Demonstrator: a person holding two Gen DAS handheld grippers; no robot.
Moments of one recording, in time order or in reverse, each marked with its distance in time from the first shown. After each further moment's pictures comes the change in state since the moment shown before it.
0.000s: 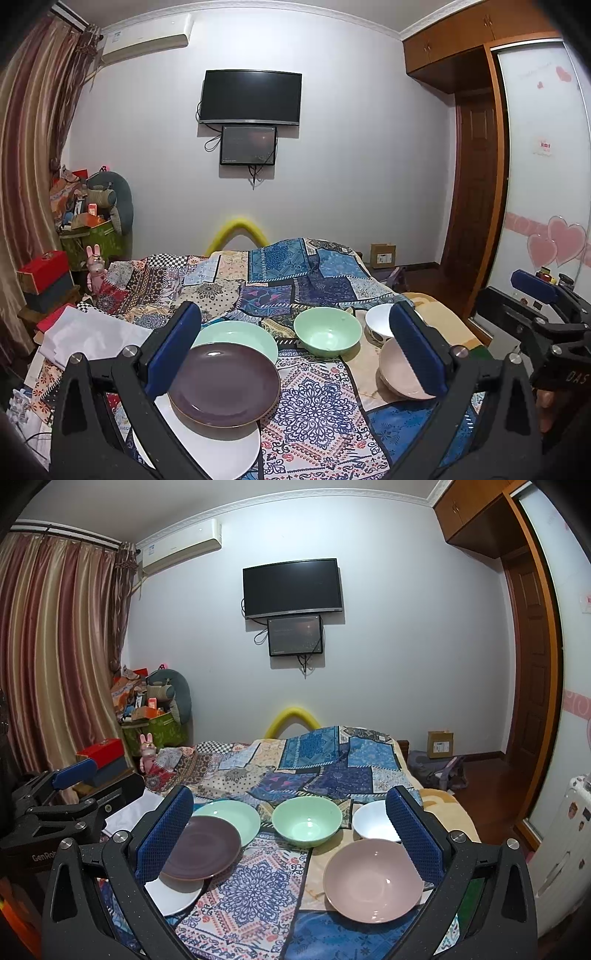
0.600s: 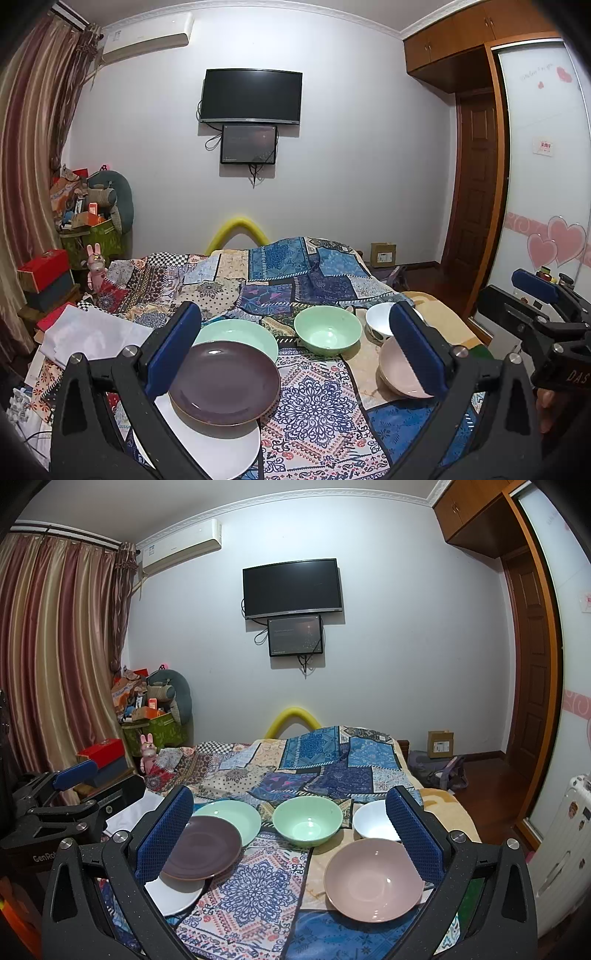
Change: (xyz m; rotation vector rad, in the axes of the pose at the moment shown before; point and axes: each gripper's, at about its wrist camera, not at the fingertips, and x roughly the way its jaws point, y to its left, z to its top) left arm -0.002 0.002 -0.002 -0.002 0.000 0.001; right arm -0.001 0.001 0.000 0.000 -0.002 0.001
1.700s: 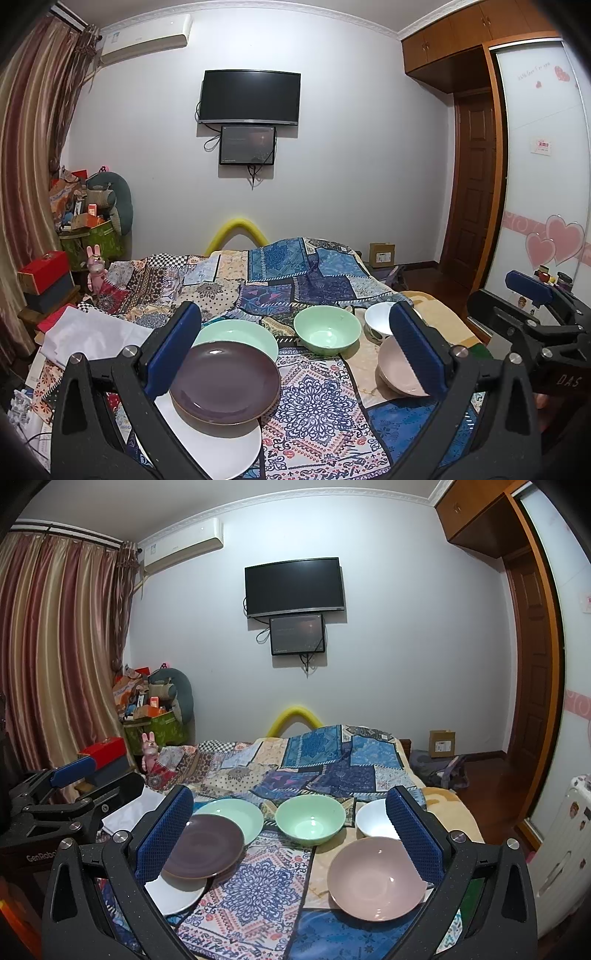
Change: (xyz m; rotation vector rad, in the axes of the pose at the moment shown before) left arm -0.005 0.003 0.004 0.002 0.002 -0.006; right arm 0.000 0.004 0.001 -0.001 0.006 0.003
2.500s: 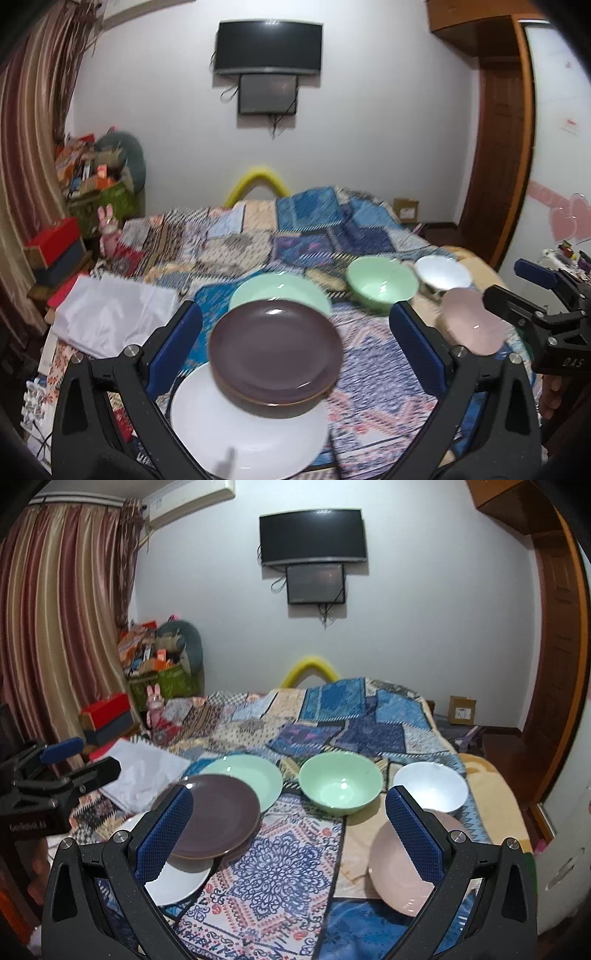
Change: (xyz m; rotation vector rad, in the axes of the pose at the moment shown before) left arm 0.062 0.088 -0.031 -0.013 0.211 0.060; right arm 0.085 0.033 -0.032 -0.038 0.197 0.050
